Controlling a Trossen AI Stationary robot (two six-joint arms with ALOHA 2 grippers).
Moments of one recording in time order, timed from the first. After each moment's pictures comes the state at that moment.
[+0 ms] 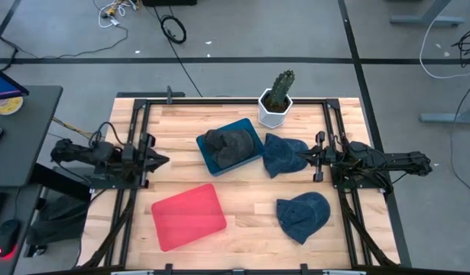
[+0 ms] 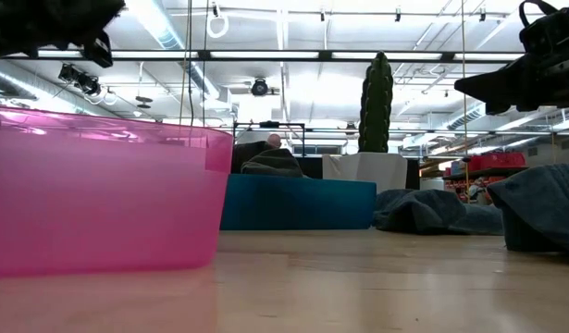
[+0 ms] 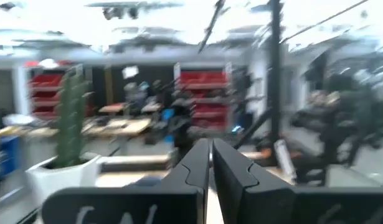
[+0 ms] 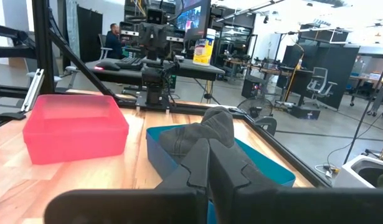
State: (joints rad) left arm -0.28 0.00 0.13 0.17 -0.26 0.08; right arm 0.03 0.01 0.02 0.03 0.14 -0.17
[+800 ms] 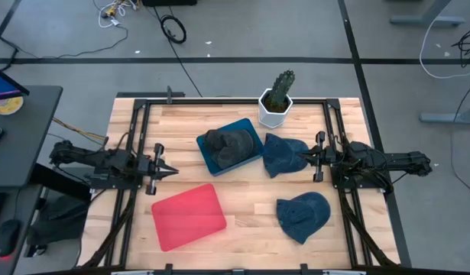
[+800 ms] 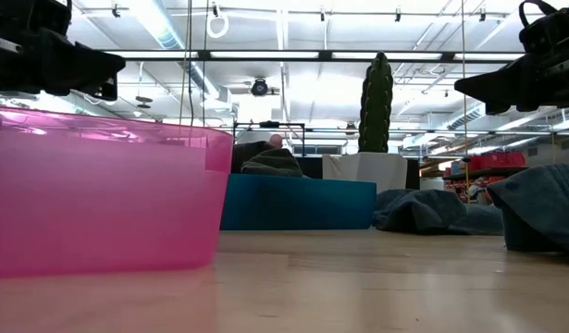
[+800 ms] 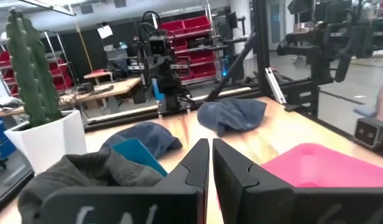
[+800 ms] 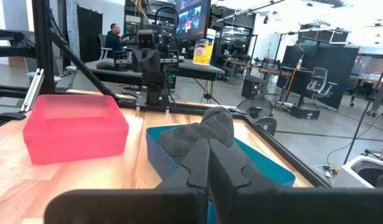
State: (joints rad) left arm -0.25 0.01 0.01 0.05 -0.16 0.16; right arm 0.03 0.01 0.02 0.03 0.14 -0.17
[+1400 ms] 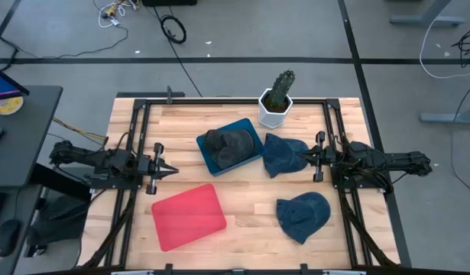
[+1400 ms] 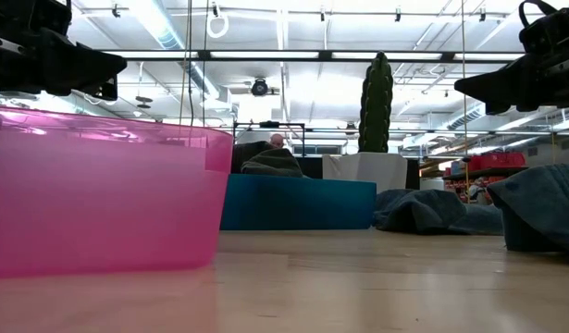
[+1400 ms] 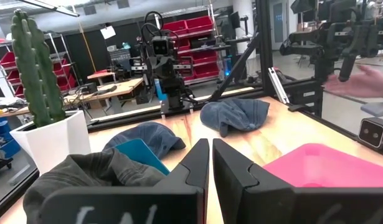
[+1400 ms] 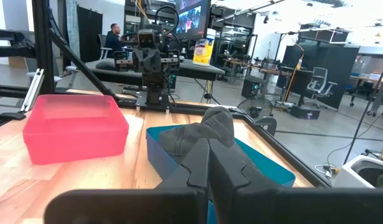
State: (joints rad) left arm -0.25 0.01 0.01 0.06 -0.16 0.17; right arm 0.03 0.01 0.02 0.03 0.14 -0.17
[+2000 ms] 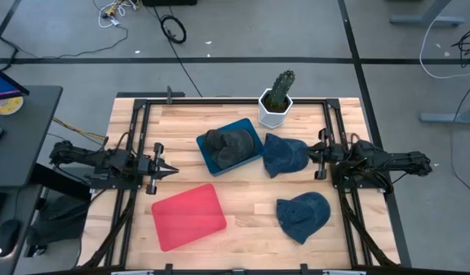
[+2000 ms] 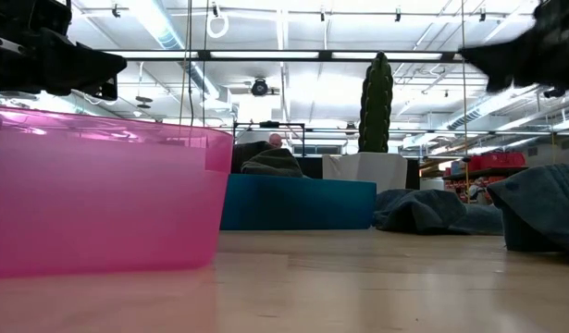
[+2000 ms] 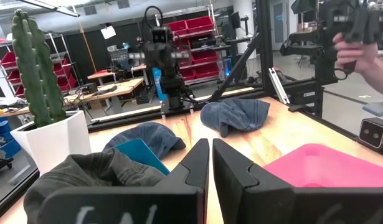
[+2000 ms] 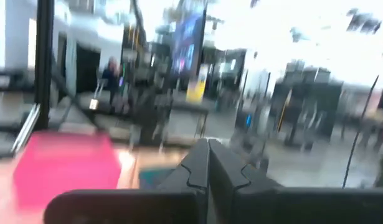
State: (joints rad) left arm -0.25 0.01 0.01 0.06 -0.16 0.17; right arm 0.03 0.01 0.02 0.23 0.14 -0.22
